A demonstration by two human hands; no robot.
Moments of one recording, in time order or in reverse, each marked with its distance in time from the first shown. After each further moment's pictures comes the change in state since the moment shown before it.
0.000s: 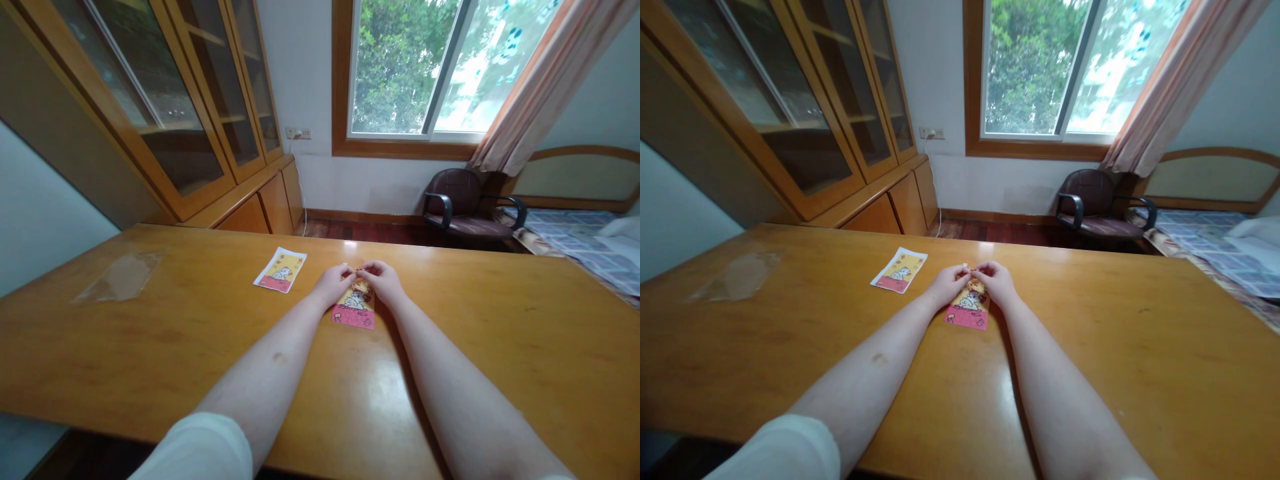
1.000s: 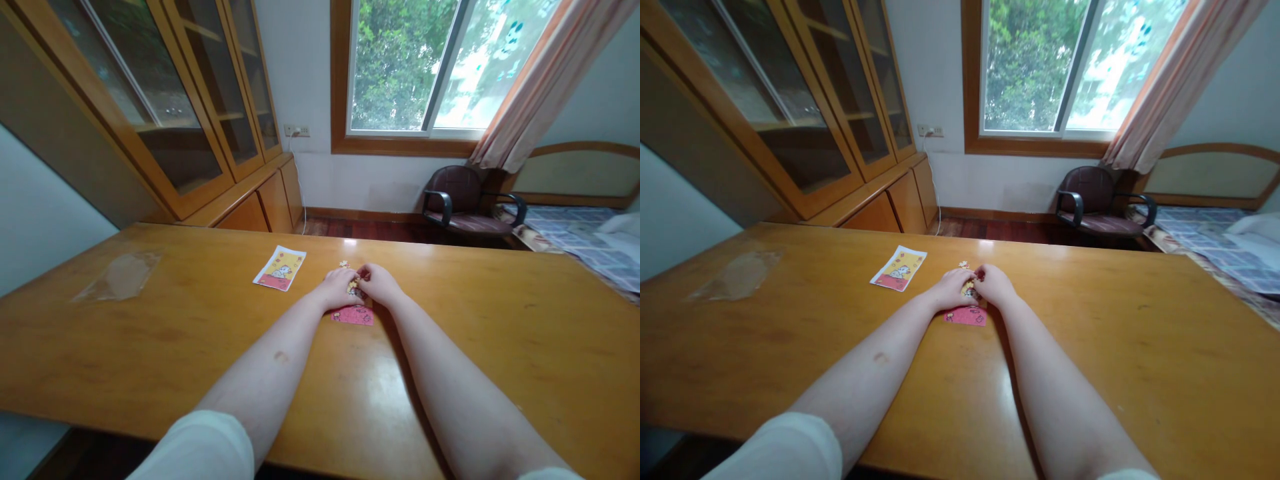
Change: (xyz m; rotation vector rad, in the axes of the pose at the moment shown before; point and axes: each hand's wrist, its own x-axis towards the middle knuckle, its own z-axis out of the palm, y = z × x) left_hand -0.004 -0.003 0.004 0.352 -0.245 0.122; right_hand -0.007 -0.022 0.003 -0.907 -0.160 0.052
